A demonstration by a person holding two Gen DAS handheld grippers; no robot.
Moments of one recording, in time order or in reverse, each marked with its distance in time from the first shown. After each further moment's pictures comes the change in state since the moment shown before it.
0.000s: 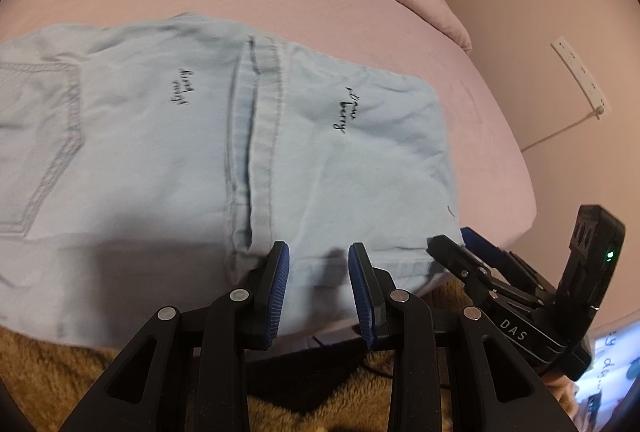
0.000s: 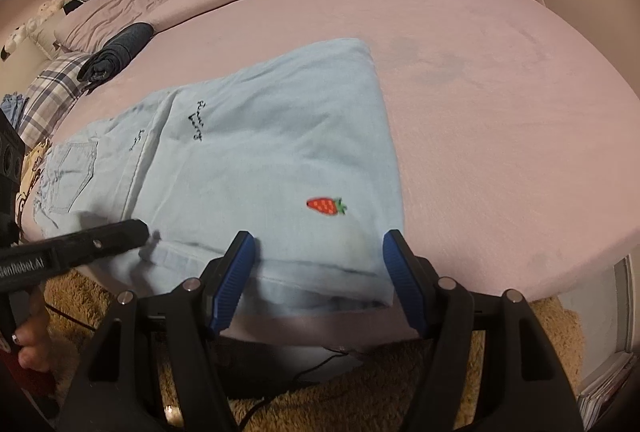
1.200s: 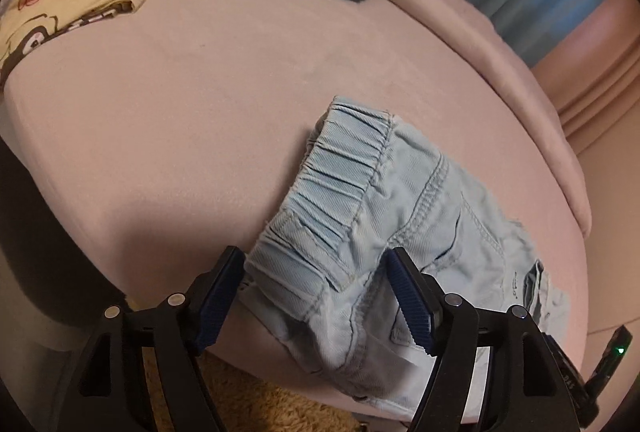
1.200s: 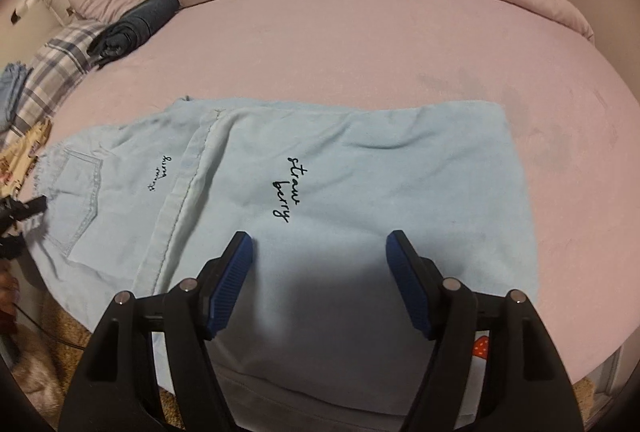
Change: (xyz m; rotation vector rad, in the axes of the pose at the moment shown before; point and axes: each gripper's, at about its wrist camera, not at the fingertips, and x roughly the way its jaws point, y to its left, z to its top) left arm -0.121 0.223 0.015 -0.493 -0.334 0.350; right arm 0.050 0.077 0.045 -0.119 0.026 0.039
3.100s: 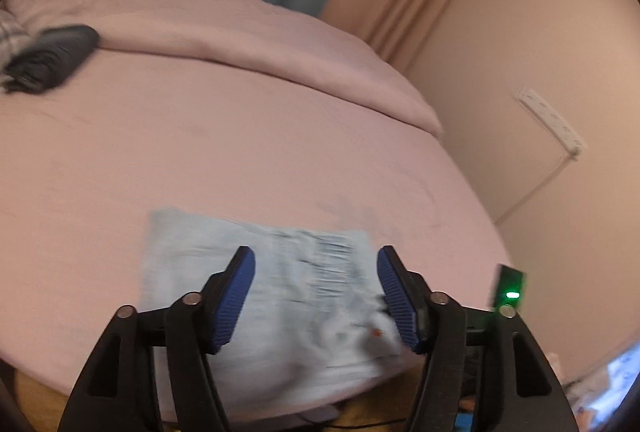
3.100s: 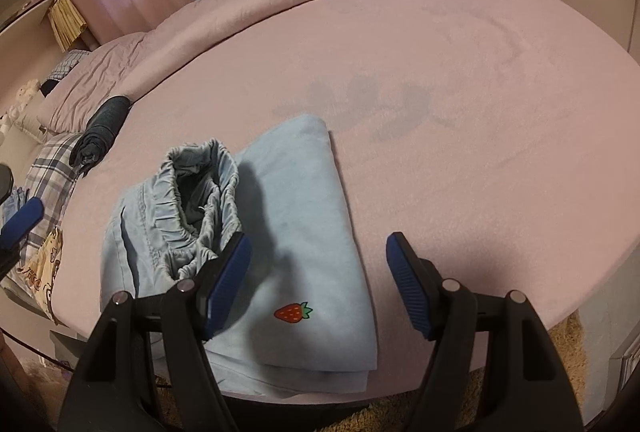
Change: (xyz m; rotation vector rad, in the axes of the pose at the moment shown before) left arm -0.064 -0.262 -0.062 0.513 -0.043 -0.382; right arm -0.062 -0.103 -0.016 0.327 -0.107 -0.006
